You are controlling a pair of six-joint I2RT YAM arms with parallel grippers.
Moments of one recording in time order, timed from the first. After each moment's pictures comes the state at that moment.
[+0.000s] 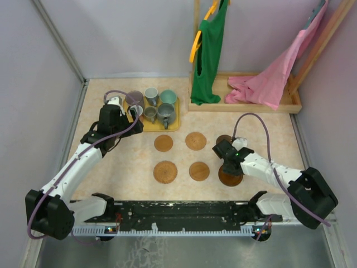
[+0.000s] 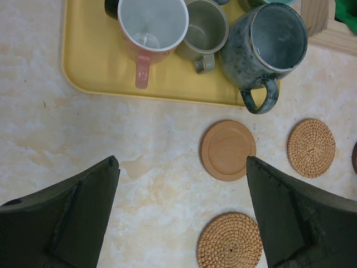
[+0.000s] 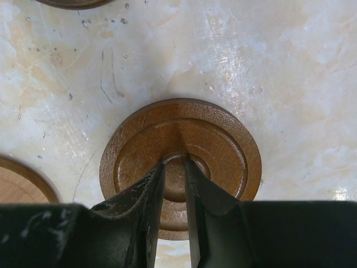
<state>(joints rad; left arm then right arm) -0.32 1.13 0.88 -0.37 -0.13 -0.44 0.66 1.21 0.57 -0.67 0.42 0.92</state>
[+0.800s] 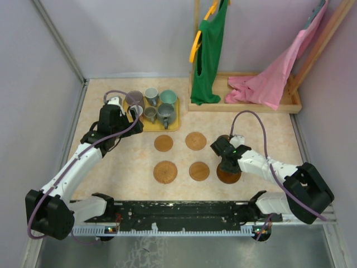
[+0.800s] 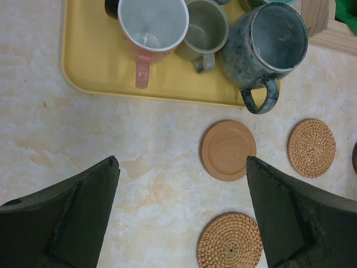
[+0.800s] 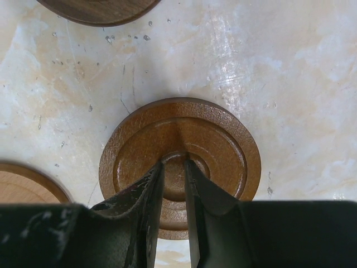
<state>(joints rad) -0.32 1.13 0.88 -0.37 -0.13 -0.44 0.66 1.26 0.61 -0.64 0.42 0.89</state>
